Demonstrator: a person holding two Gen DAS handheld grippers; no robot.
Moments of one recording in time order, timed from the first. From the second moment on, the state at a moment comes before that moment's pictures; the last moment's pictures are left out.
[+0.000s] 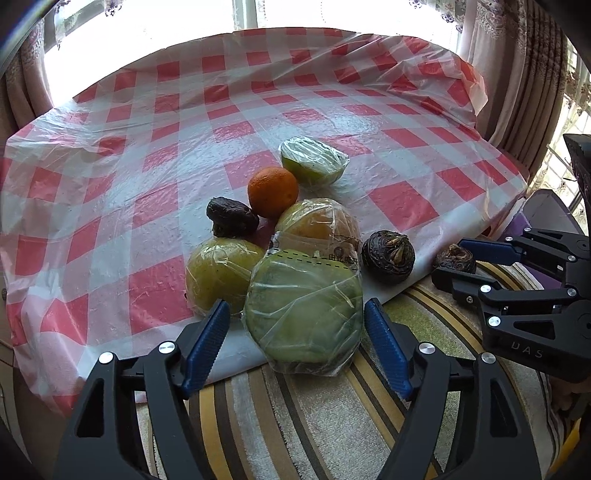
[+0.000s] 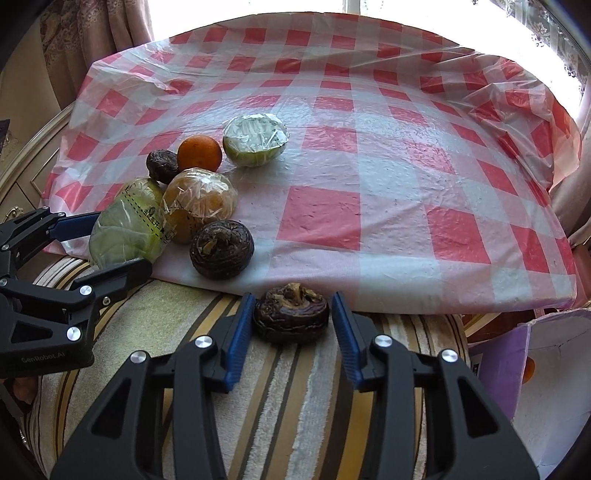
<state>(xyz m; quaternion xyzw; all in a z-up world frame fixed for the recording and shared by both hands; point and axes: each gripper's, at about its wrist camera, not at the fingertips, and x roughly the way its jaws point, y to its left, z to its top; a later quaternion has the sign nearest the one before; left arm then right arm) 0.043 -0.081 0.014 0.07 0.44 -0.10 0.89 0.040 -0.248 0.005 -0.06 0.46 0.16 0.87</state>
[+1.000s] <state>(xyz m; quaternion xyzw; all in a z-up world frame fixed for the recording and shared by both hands) 0.035 -0.093 0.019 0.12 0.42 -0.07 0.90 0.033 -0.247 0.011 -0.06 0.44 0.16 0.88</state>
